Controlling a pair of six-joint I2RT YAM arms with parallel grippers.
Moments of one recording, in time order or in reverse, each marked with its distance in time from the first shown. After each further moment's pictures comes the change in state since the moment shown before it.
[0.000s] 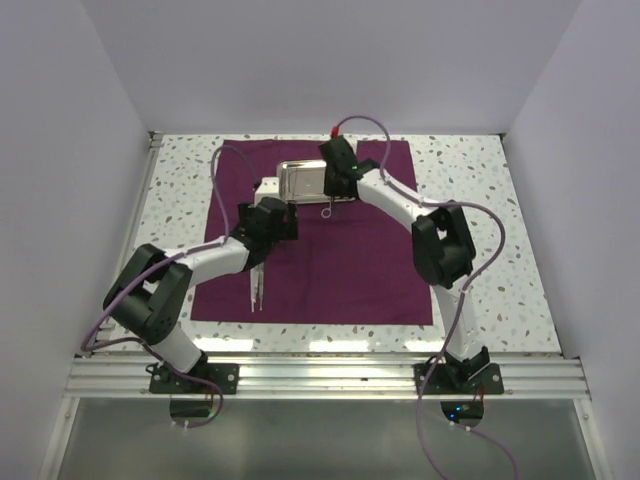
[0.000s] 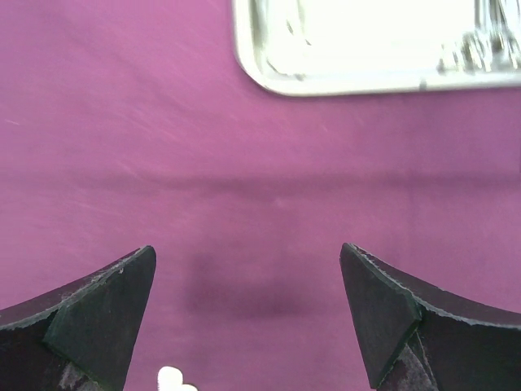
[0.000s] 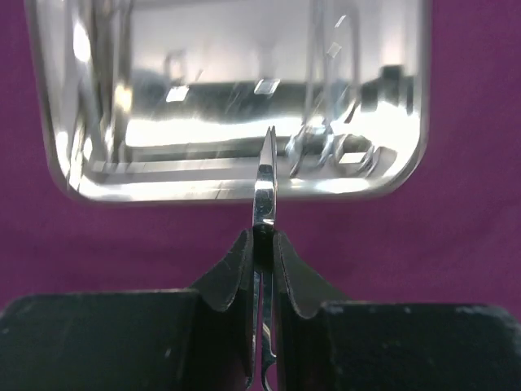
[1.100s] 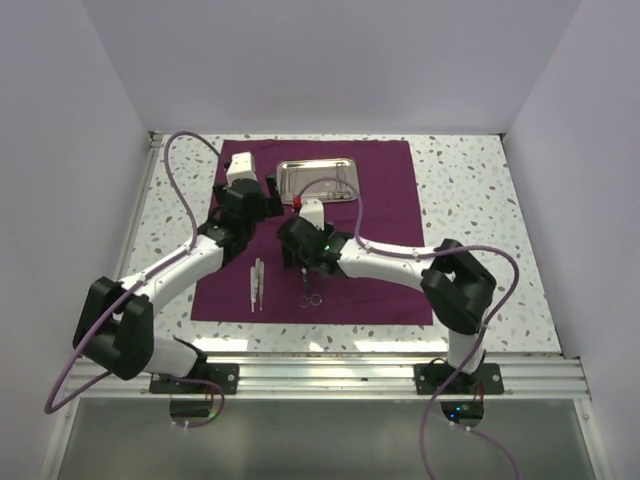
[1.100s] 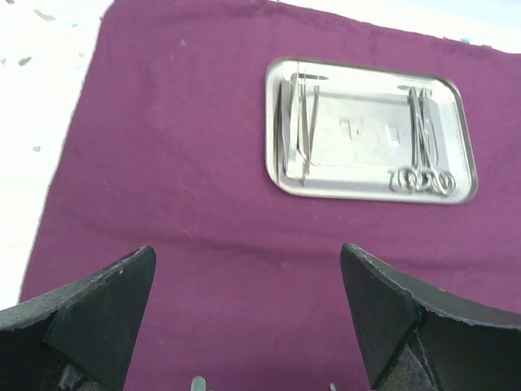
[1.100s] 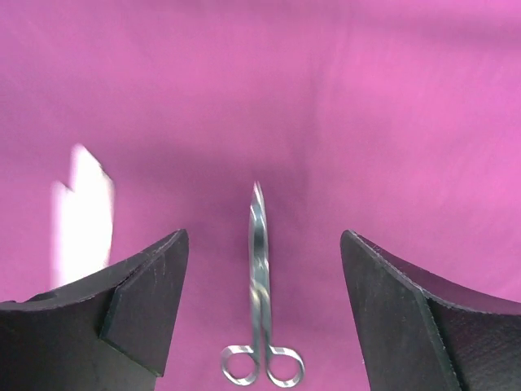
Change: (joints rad) left arm 0.097 -0.237 0.075 -0.111 0.004 -0.025; right arm 0.457 -0.366 -0.653 0.178 0.203 0.216
